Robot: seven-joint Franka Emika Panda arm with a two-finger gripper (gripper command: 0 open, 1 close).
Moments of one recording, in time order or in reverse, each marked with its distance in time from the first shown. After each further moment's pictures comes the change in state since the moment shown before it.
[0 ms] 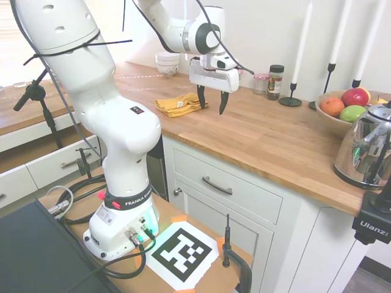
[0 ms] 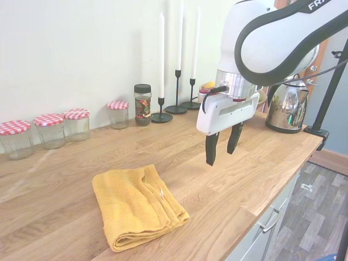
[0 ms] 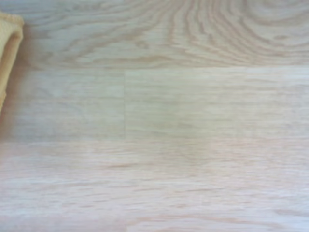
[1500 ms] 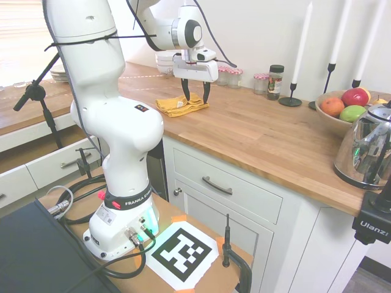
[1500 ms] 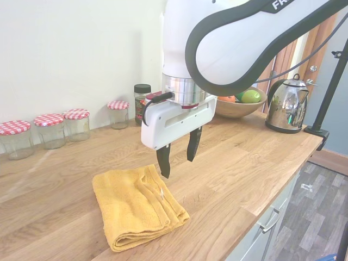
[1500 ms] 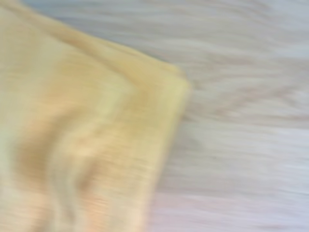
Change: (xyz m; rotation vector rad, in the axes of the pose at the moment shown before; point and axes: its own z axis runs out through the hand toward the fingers) arm -0.071 -0.122 -0.002 -0.022 0.059 -0.093
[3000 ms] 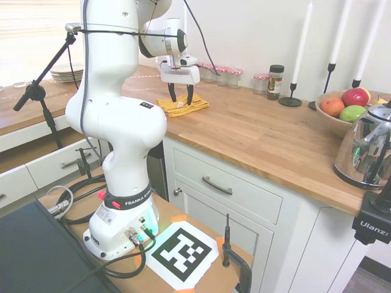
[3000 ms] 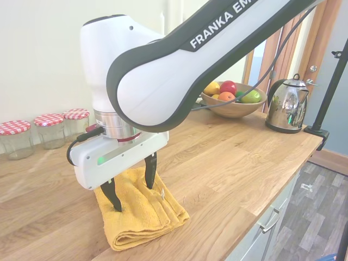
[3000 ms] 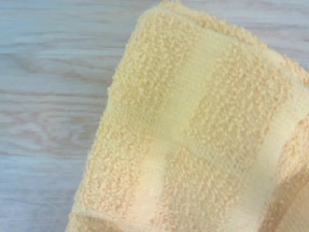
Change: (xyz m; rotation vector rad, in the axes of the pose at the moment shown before) arm -0.044 -0.103 0.041 -0.069 -0.015 0.003
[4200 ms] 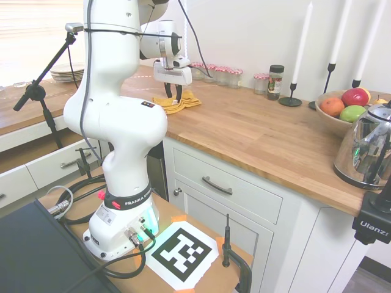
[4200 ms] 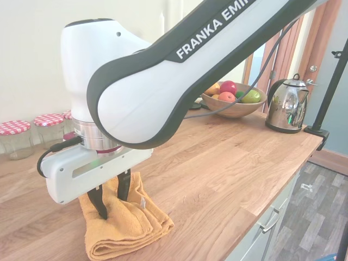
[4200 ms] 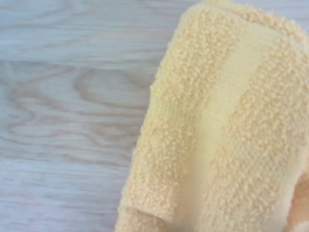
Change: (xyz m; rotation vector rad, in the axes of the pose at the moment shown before) arm -0.032 -0.028 0.003 0.091 -0.015 -0.016
